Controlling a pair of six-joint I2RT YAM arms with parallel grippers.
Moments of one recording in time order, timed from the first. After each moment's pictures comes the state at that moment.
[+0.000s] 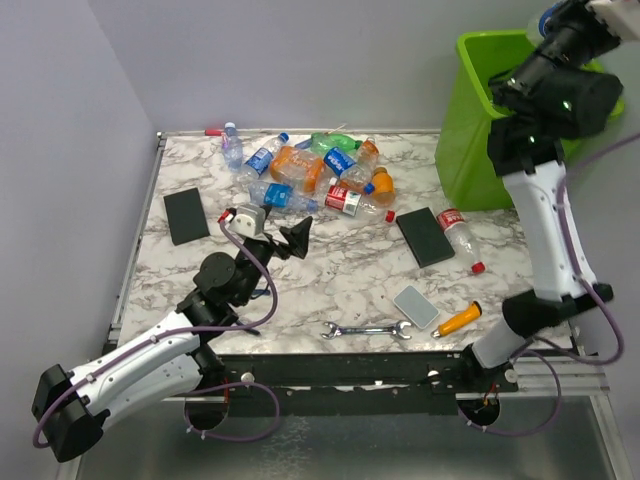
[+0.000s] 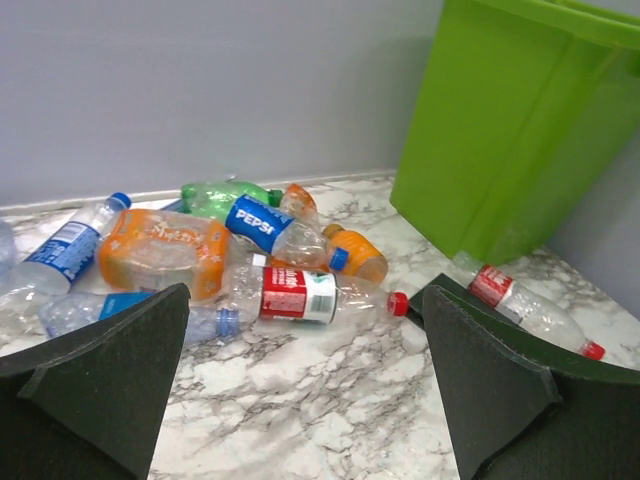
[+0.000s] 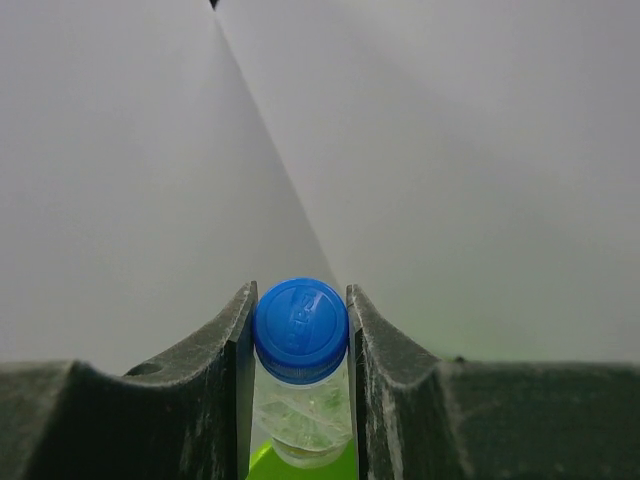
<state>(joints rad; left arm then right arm) -0.84 0.77 0.52 0.47 -0.37 -0.10 0.38 1.56 2.11 0.58 0.93 -0.56</state>
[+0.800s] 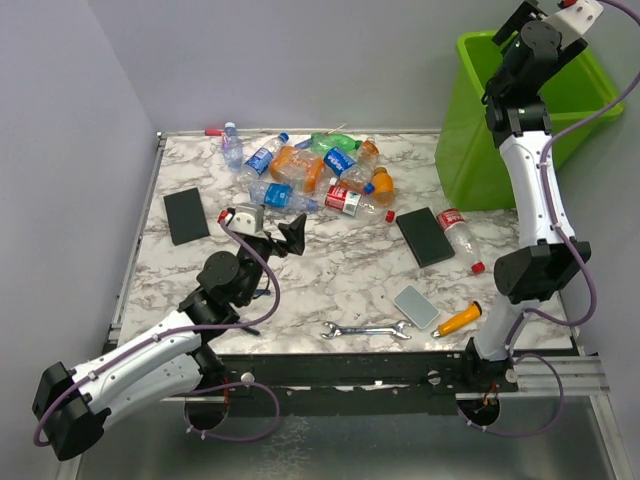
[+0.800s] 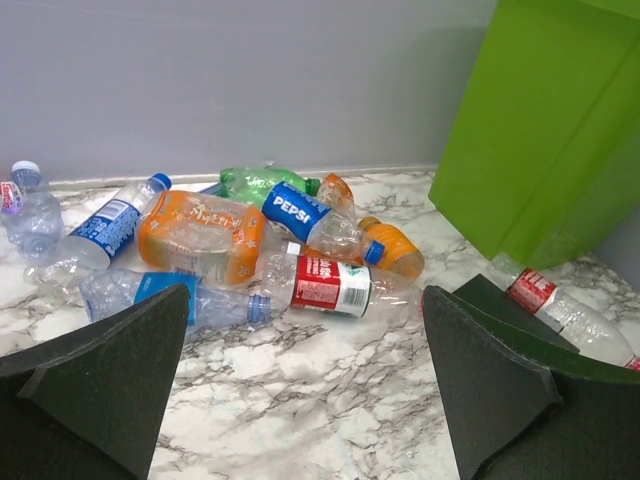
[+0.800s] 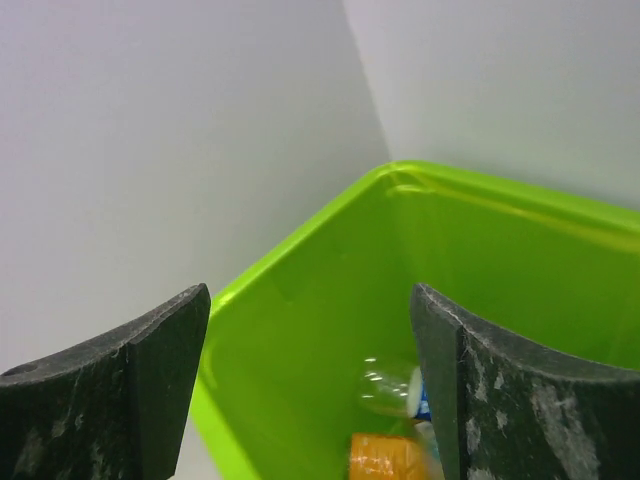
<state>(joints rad) -0.84 0.77 0.51 0.46 -0.48 -0.10 0.08 1.85 2.16 -0.05 0.75 0.16</state>
